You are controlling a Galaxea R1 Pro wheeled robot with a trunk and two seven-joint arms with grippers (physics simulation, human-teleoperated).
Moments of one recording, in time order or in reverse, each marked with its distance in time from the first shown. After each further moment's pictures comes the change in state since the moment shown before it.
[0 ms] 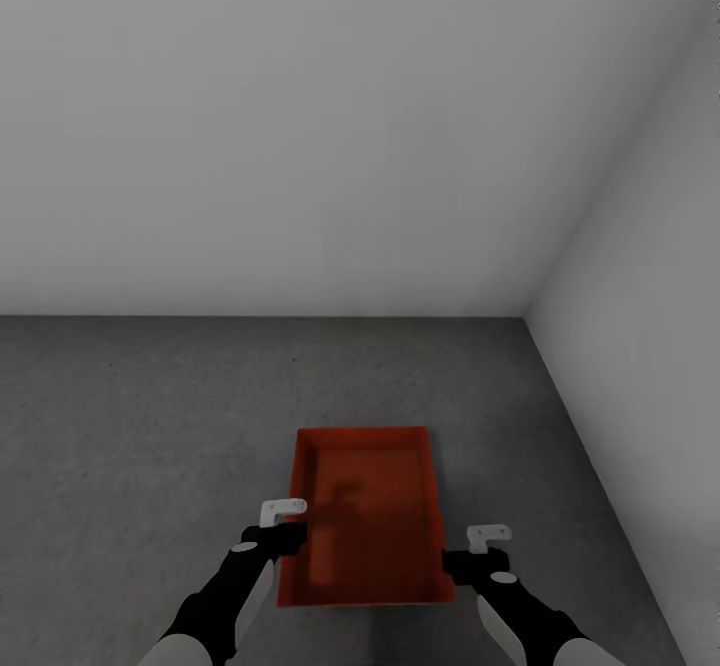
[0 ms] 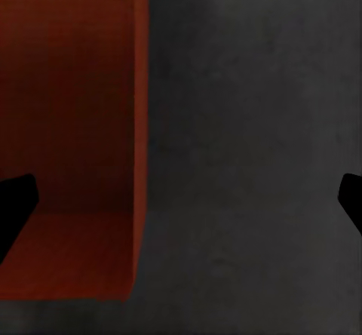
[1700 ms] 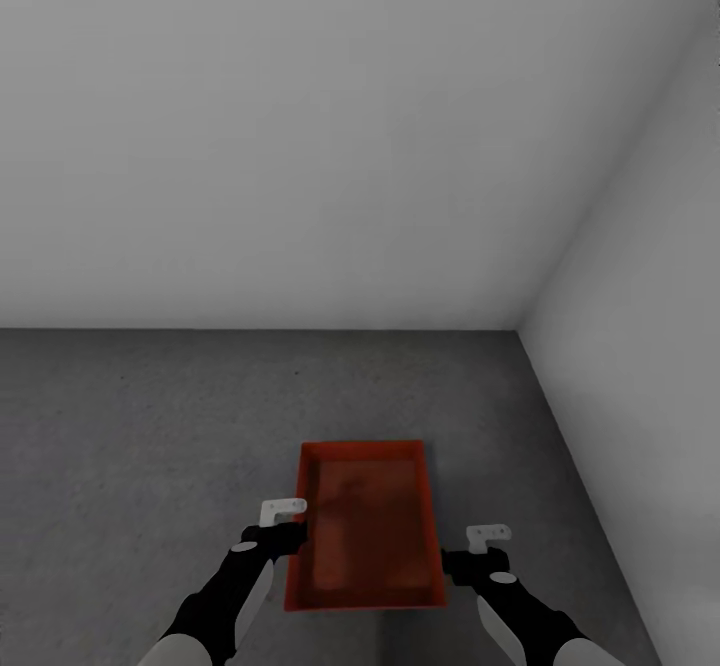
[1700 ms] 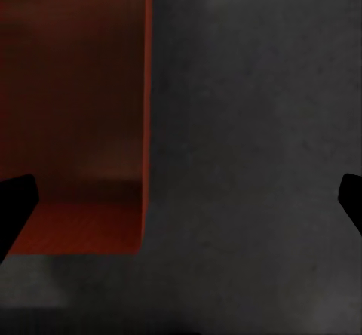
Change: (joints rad) left arm 0.000 0.000 0.001 -0.001 0.000 -0.002 -0.001; right arm 0.000 0.000 0.005 0.000 0.006 0.000 0.000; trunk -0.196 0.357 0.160
